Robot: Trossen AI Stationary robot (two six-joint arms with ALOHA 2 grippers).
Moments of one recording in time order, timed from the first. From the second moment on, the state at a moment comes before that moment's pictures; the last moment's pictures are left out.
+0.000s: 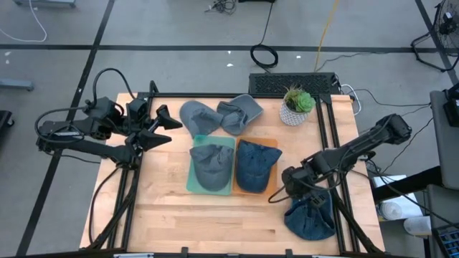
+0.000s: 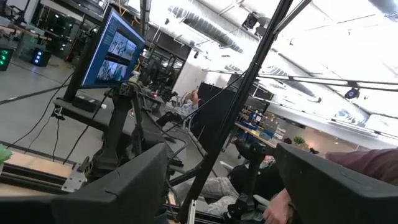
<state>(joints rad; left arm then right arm) 0.01 0.77 0.94 0.11 0.24 -0.51 0.41 1.29 0.82 -0.84 -0.35 -0.11</state>
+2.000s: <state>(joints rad) 0.01 0.79 0.94 0.10 0.07 -0.61 0.33 1.01 1.00 -0.90 -0.24 0.04</state>
